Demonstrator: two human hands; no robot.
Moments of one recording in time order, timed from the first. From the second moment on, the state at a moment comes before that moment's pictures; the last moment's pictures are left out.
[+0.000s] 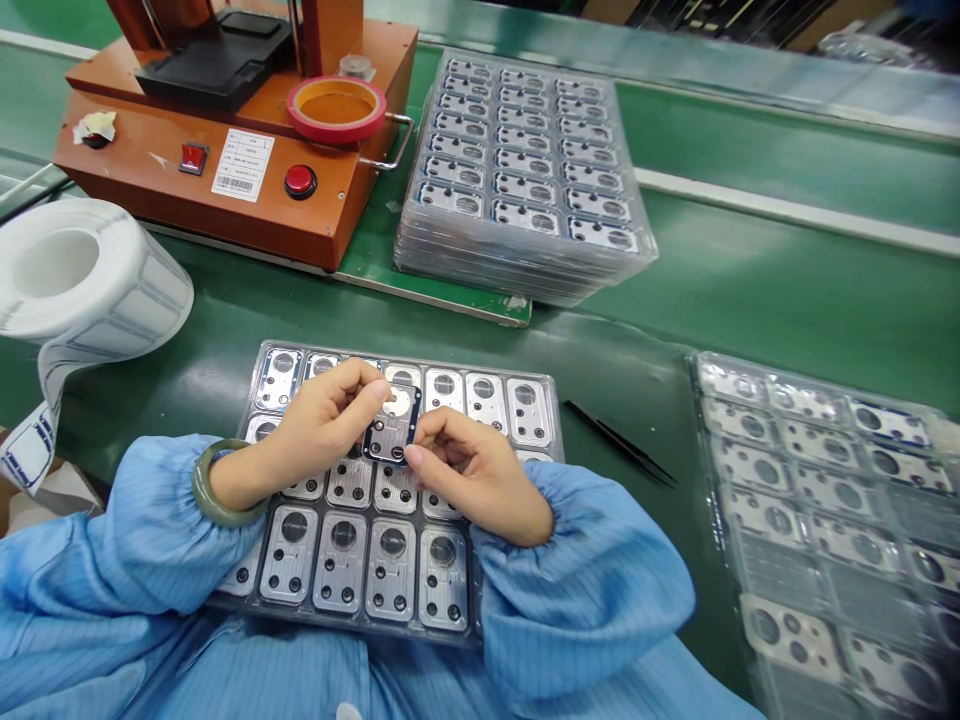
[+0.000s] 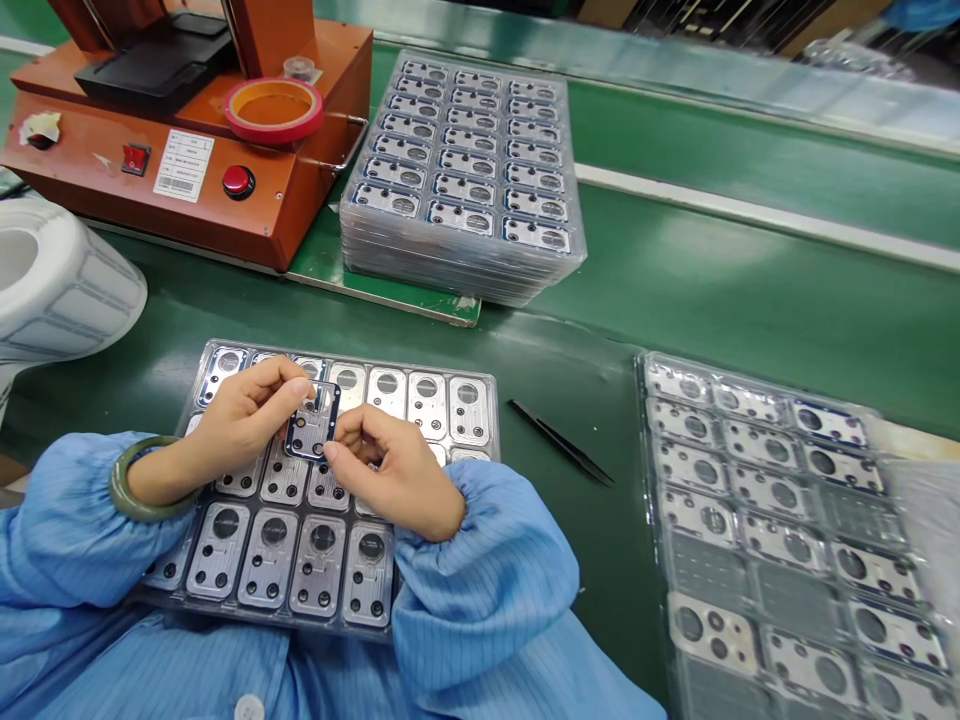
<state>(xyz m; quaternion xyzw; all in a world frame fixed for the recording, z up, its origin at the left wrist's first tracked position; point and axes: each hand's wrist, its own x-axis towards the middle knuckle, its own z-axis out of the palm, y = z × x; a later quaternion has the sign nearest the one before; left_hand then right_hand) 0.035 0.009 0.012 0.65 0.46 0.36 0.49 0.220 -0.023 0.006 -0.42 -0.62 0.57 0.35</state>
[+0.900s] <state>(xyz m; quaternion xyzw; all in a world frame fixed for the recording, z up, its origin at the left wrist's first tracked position) 0.033 0.010 0.017 0.68 0.42 0.27 0.54 0.217 -0.024 0.006 -0.45 -0.66 0.50 0.34</state>
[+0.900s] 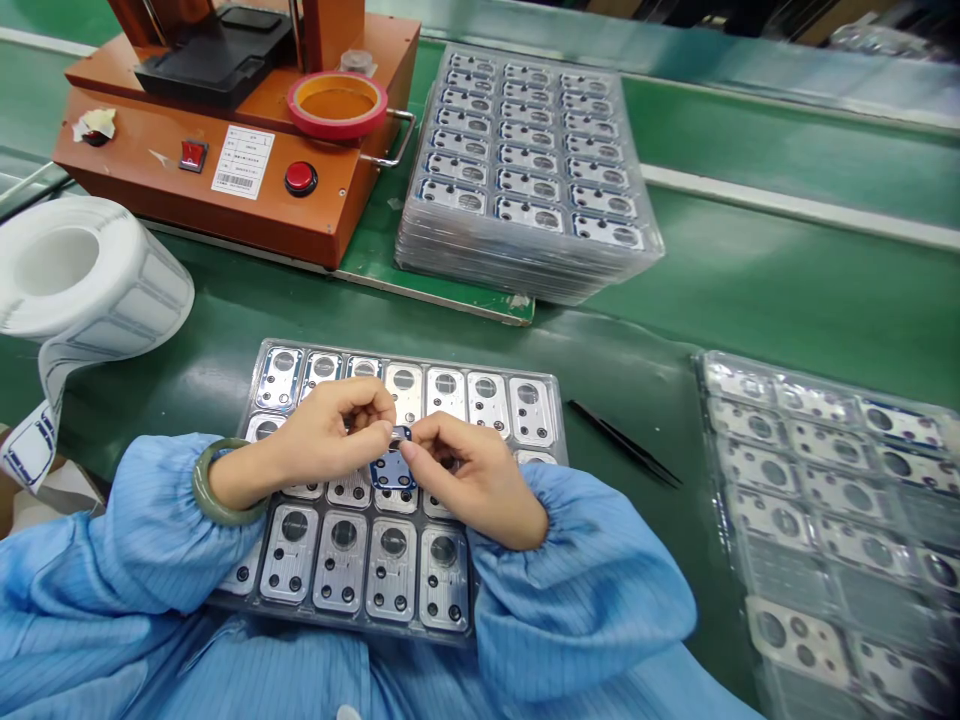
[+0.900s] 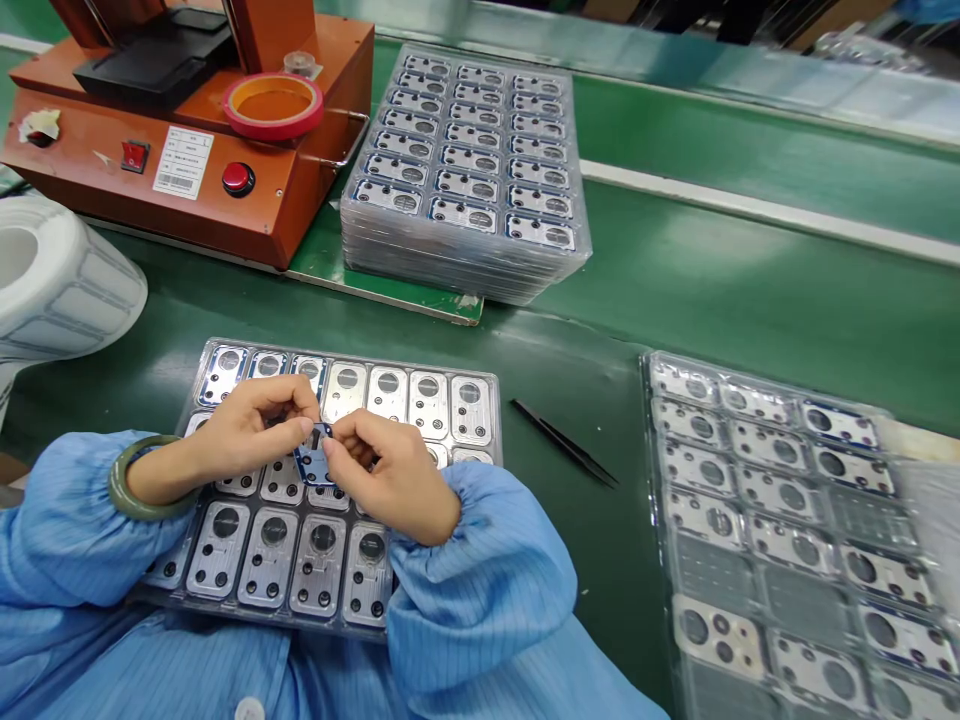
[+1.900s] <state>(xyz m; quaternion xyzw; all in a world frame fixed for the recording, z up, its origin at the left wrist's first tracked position) 0.036 0.015 0.007 0.54 0.49 0.41 0.55 0.222 -0.018 0.005 -0.51 -0.58 0.56 0.31</state>
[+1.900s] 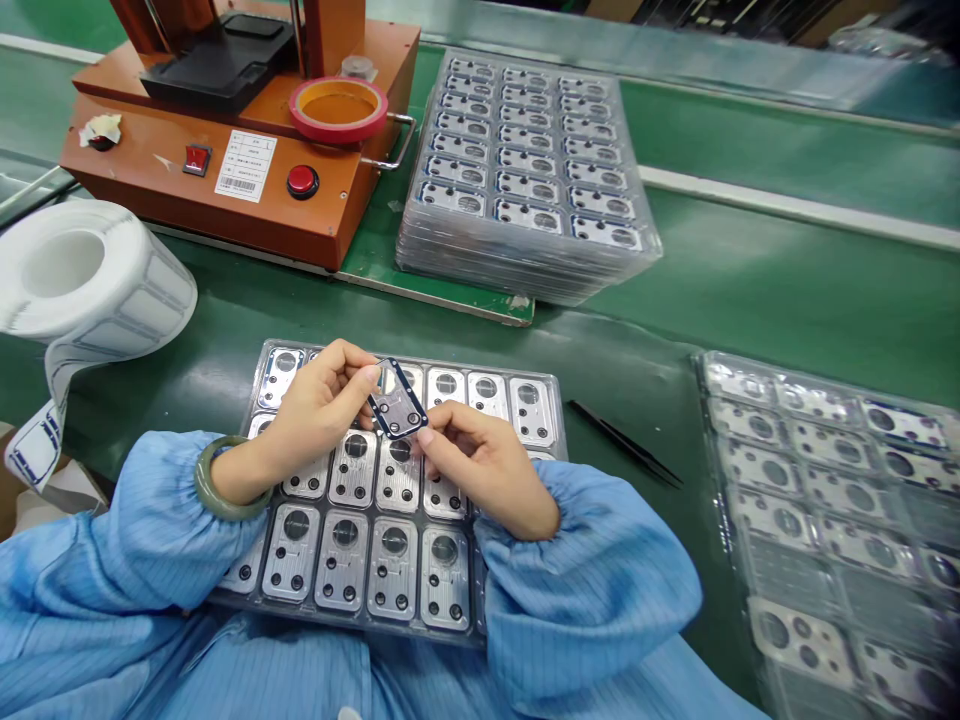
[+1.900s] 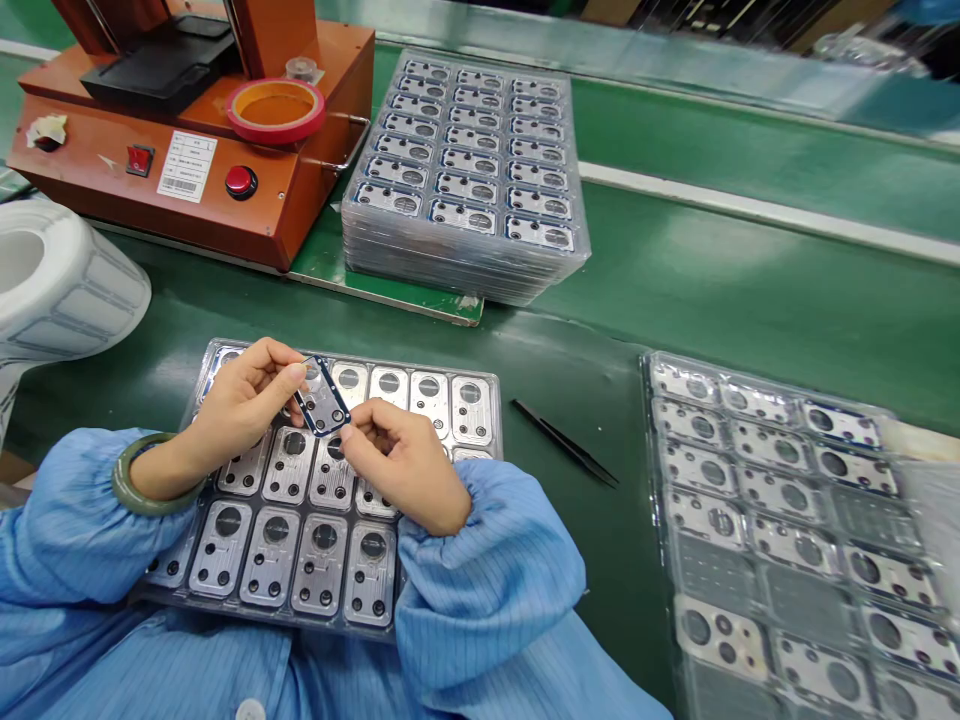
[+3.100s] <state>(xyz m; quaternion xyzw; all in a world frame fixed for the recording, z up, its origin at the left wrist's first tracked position) 0.041 0.014 0.010 0.51 0.49 0.41 0.58 0.214 -0.014 0.005 -0.52 -0.51 0.58 0.36</state>
